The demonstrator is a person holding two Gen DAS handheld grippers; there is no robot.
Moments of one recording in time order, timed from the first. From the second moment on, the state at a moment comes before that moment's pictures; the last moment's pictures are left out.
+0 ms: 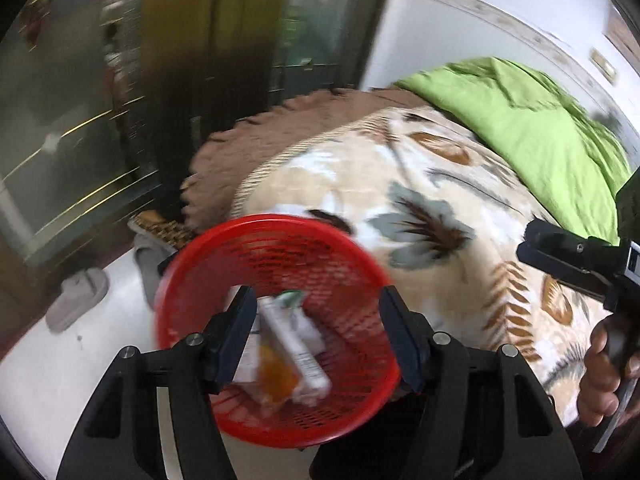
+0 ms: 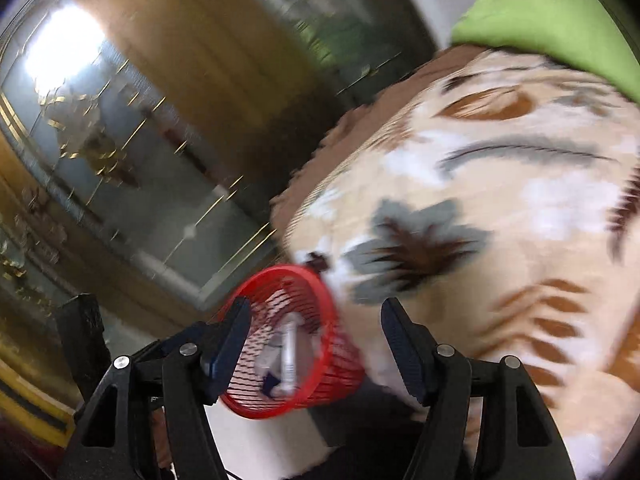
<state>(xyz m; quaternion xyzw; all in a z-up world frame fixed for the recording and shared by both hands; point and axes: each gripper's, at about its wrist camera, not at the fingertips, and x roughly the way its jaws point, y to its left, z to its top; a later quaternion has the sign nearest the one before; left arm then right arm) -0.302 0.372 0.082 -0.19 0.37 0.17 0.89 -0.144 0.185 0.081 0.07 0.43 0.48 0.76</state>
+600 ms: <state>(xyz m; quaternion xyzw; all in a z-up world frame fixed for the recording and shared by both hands) -0.205 0.205 0.115 -0.04 0.37 -0.04 0.93 -0.130 -0.028 0.092 0.08 0.38 0.23 0.89</state>
